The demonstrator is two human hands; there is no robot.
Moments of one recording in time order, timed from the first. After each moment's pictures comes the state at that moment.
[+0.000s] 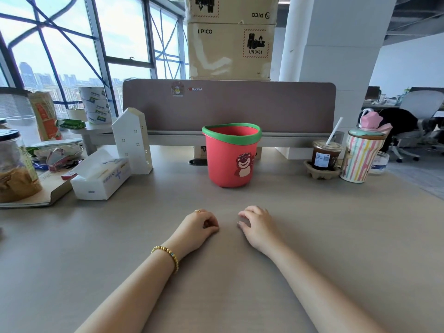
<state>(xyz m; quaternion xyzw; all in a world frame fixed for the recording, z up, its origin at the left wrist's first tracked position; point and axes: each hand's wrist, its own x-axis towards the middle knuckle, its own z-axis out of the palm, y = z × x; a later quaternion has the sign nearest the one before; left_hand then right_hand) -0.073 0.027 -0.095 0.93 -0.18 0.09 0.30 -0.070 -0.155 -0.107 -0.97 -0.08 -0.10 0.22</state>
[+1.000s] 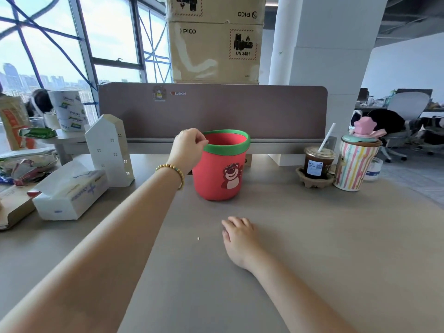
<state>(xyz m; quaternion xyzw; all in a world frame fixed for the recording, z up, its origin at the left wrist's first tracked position) 0.044 -0.011 0.053 0.87 -0.09 0.30 0.37 -0.041 -0.149 -0.108 -0.98 -0.10 -0.07 0.15</state>
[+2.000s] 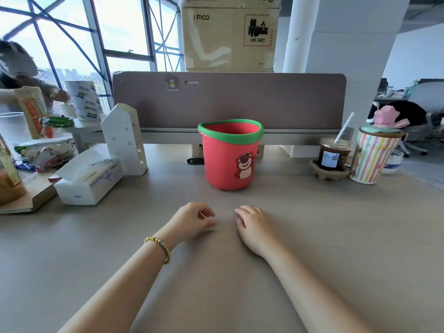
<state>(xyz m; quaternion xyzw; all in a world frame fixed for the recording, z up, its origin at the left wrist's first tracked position) -0.028 0.025 -0.082 0.94 -0.11 0.03 0.33 -0.037 -0.150 -0.105 -0.98 -0.09 -0.07 0.17</state>
